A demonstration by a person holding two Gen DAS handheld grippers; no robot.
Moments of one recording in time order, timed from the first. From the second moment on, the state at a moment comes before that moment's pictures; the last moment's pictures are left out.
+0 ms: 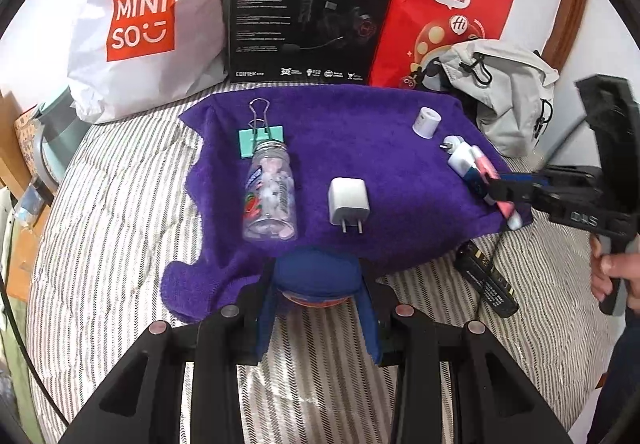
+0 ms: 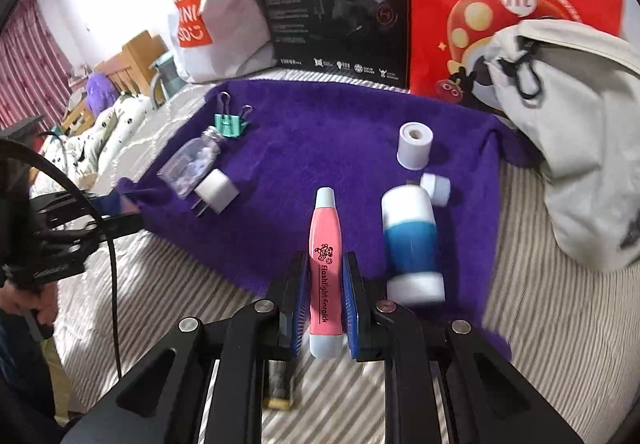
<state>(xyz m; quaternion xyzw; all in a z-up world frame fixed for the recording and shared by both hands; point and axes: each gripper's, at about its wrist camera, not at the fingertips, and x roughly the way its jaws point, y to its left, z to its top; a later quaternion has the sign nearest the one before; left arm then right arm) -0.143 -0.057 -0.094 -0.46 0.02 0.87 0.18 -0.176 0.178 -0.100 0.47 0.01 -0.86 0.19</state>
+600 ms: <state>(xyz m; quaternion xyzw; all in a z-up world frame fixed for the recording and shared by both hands) -0.150 -0.062 -0.096 -0.46 0.02 0.87 0.18 -0.217 0.152 -0.136 0.50 0.09 -0.85 0.15</state>
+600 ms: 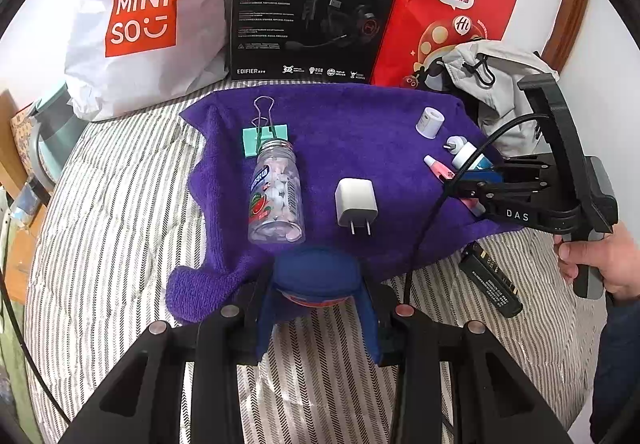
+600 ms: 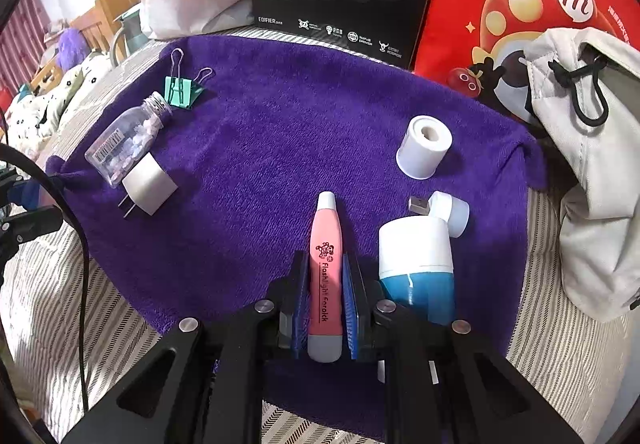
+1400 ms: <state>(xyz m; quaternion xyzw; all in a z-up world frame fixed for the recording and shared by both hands) -0.199 -0.036 -0.094 -0.46 0.01 0.87 0.18 -0.161 0.178 -0.078 0.46 0.05 -0.87 0.19</state>
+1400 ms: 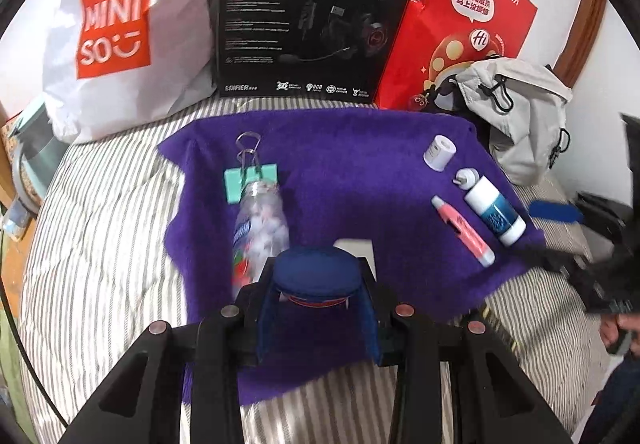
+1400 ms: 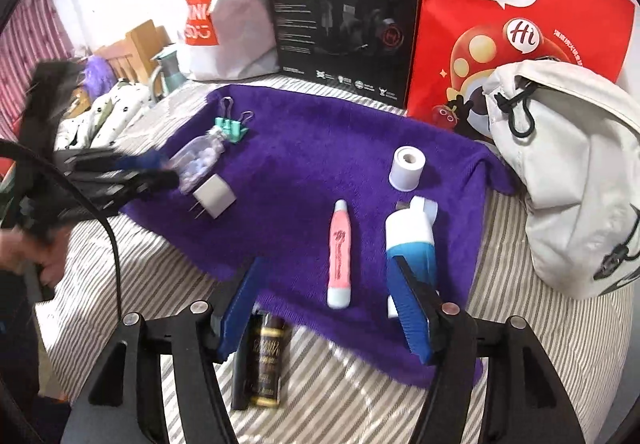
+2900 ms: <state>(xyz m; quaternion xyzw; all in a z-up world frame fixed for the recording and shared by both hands) -0.239 0.012 -0.109 -0.48 0.09 0.86 0.13 -0.080 0.210 -0.100 0.51 0.00 -0.84 0.18</state>
